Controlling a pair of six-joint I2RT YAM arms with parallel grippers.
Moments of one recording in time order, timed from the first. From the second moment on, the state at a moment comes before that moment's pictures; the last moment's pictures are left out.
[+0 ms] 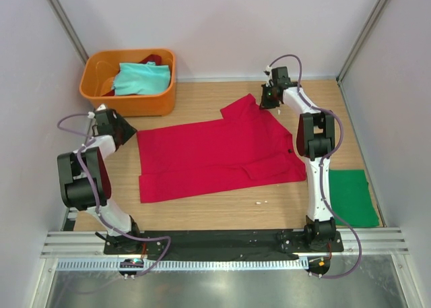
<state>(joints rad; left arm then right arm) 0.23 1.68 0.93 0.04 0.11 -0.59 0.14 2.46 2.08 -0.53 -0.18 0.16</state>
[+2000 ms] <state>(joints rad) 0.04 1.86 1.11 -0.18 -0.20 -0.29 0.13 2.37 1.91 -0.45 -0.25 0.16</state>
